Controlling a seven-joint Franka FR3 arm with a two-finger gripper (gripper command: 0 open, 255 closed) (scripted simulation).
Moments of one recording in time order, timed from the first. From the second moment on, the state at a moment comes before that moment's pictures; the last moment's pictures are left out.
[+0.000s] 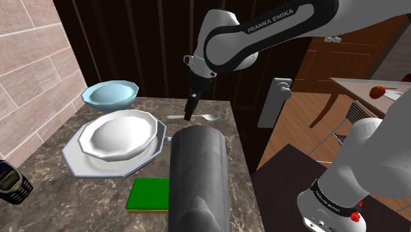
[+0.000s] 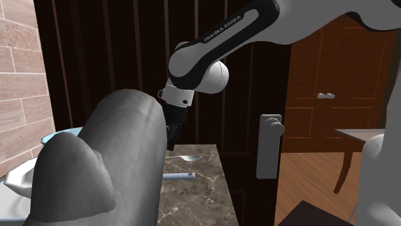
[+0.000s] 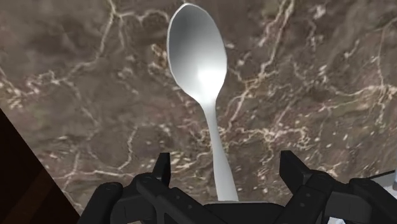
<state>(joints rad) 0.30 -0.11 0.13 -2.25 0.26 2.32 -0.42</state>
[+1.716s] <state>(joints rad) 0.30 -0.14 0.13 -2.20 0.25 2.24 -0.40</state>
